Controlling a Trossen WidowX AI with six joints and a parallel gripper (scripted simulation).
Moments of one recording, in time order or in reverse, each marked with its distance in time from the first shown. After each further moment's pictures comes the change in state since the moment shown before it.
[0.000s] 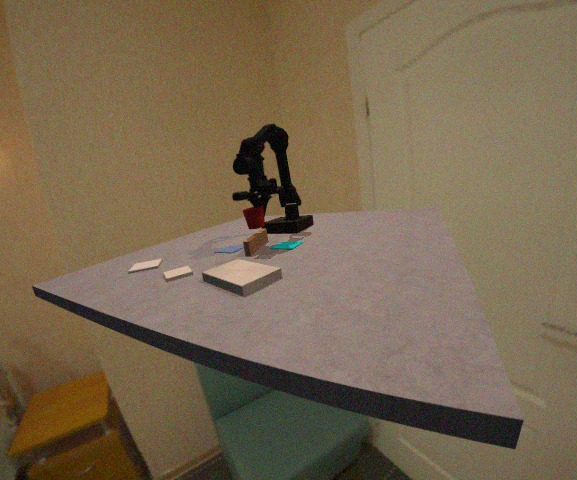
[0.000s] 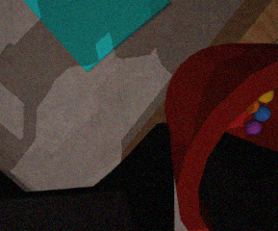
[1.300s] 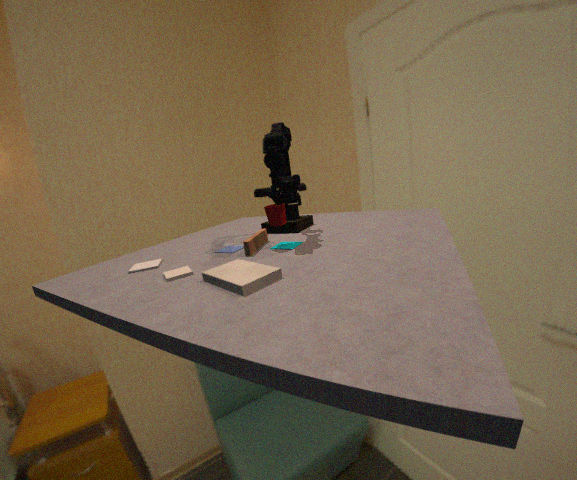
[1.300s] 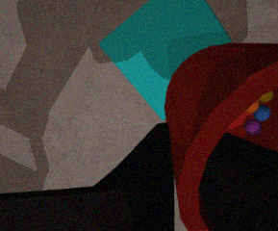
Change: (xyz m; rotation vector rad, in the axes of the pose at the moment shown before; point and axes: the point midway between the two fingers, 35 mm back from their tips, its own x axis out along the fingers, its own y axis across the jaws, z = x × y) arm -0.003 0.060 0.056 0.000 -0.006 0.002
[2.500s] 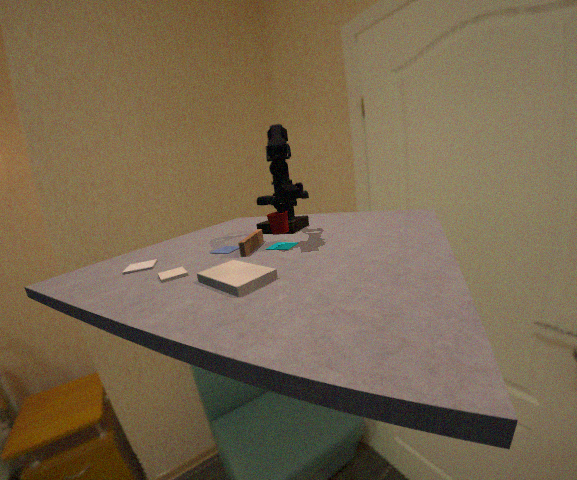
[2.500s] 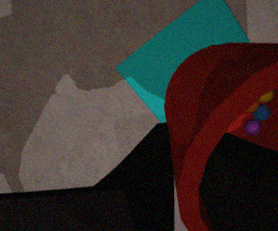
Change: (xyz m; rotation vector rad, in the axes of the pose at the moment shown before) arm 0.028 0.015 0.017 -0.002 -0.007 -0.002
